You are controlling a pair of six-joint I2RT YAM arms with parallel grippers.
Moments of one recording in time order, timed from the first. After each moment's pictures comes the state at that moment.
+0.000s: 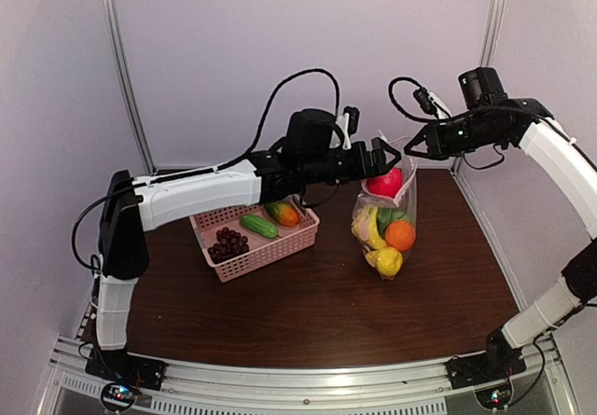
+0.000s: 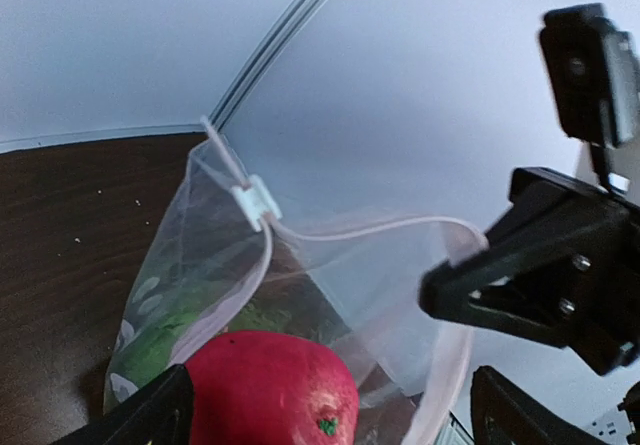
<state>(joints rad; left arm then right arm) -1.00 2.14 1.97 0.01 0.12 -0.71 0.31 1.45 1.67 -0.93 -0.45 0.09</state>
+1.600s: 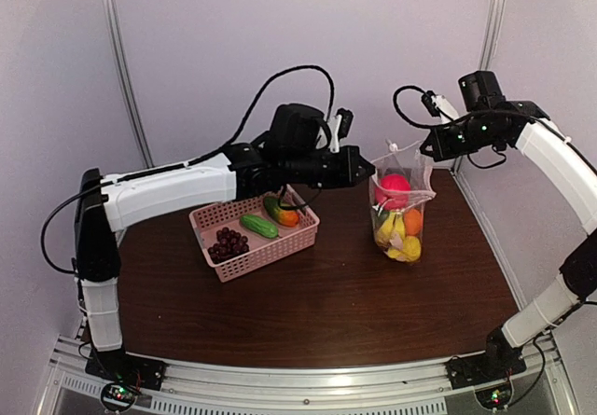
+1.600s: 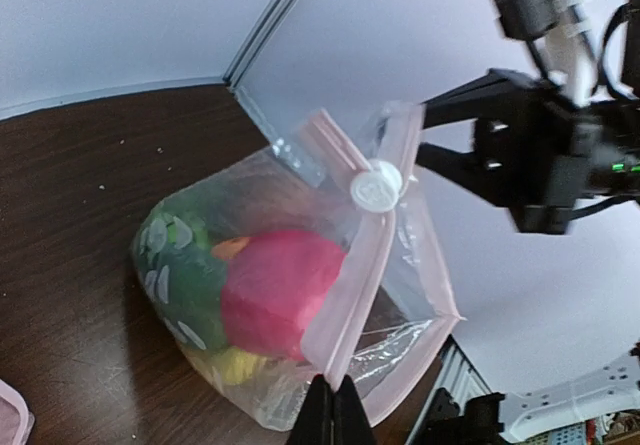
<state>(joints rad) -1.01 2.03 1.87 -0.16 0.14 -0.64 0.27 1.47 1.64 -0.90 -0.21 0.01</state>
